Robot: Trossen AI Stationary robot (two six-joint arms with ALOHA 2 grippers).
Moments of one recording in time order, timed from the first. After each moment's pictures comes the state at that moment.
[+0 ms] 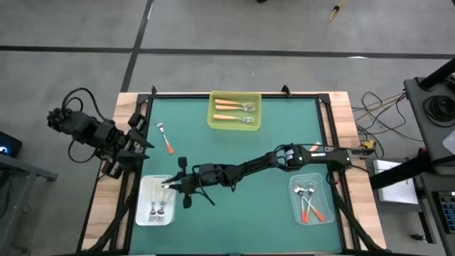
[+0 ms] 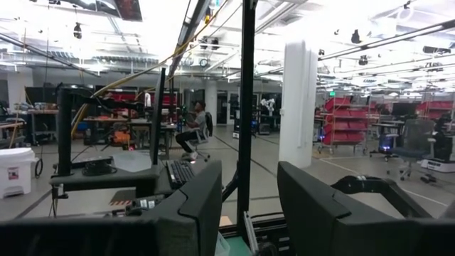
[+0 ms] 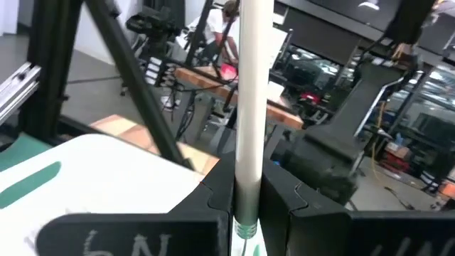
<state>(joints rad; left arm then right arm) -0.49 0.58 0.90 -0.05 -0.17 0.00 0.16 2.60 2.04 0.67 -0.01 -0.39</state>
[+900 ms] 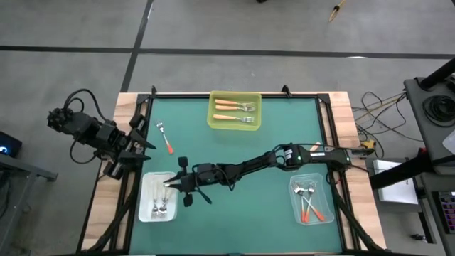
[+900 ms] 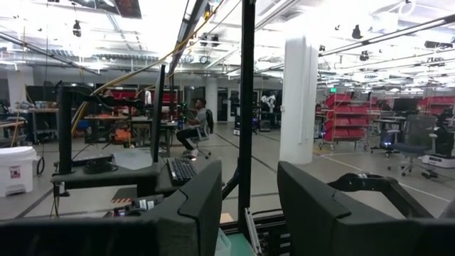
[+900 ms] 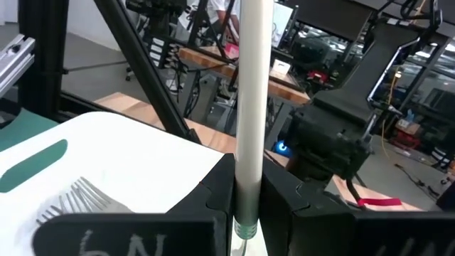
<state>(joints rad) -0.49 0.59 0.90 -0.05 -0.17 0.01 0.14 2.62 2.04 0.62 -0.01 -0.35</state>
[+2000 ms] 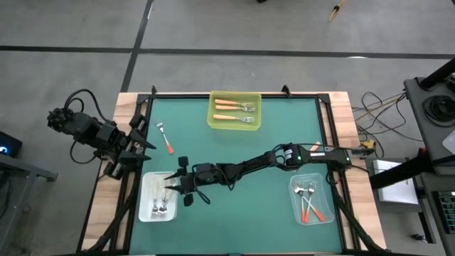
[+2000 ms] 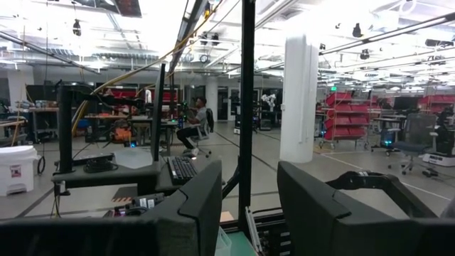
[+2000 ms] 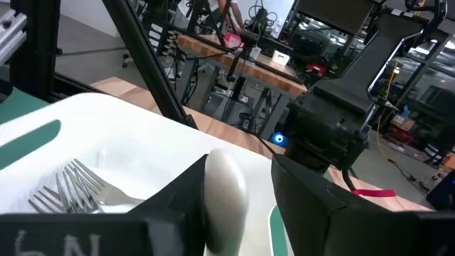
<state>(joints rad) -0.49 0.59 0.90 -0.06 -0.17 0.01 0.15 2.62 2.04 0.58 0.00 -0.38</state>
